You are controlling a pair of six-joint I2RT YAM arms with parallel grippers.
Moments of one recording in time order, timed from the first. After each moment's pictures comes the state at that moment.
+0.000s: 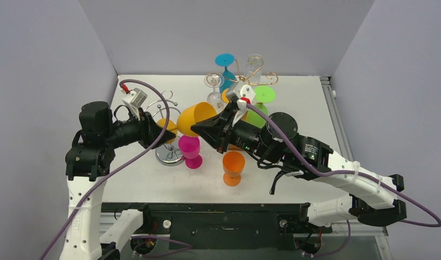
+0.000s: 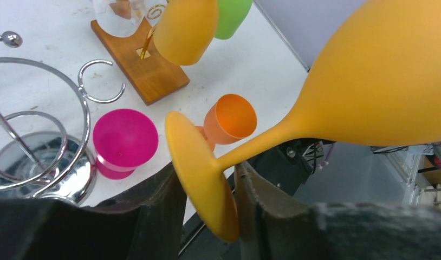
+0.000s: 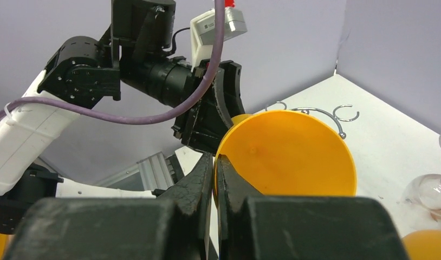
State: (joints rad) left arm -0.06 0.90 1.35 -0.91 0.83 -0.17; right arm 1.28 1.24 1.62 -0.29 0.13 0.20
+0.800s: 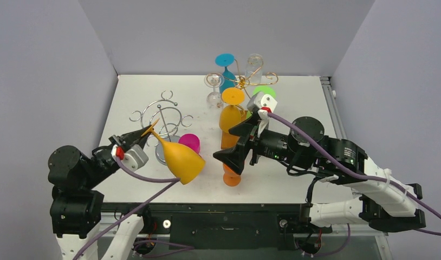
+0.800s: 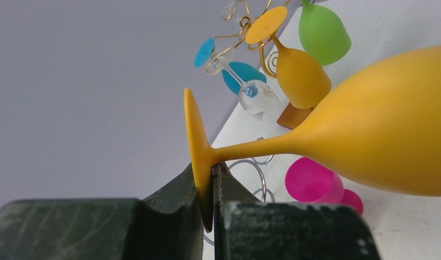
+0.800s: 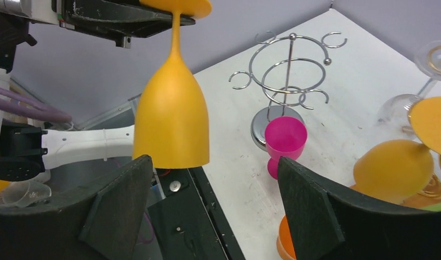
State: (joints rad) left arm -0.06 0.61 1.32 -0.72 0.73 0.64; right arm 1.27 1.12 1.66 -0.69 0.12 0.20
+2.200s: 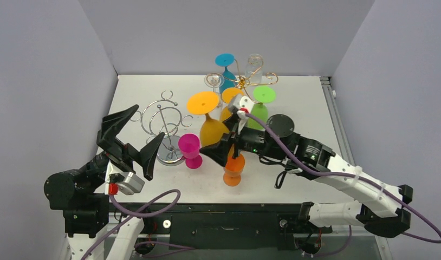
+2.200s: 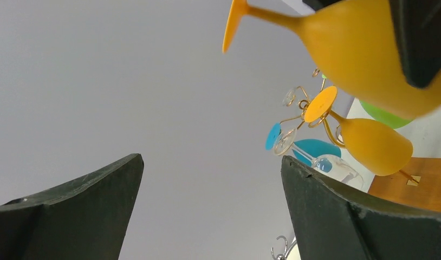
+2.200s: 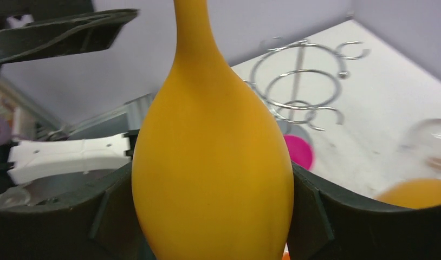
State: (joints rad) left arm -0.06 0.48 1.07 -0.04 0.88 0.63; right arm 1.14 1.16 1.37 -0.32 -0.16 0.19
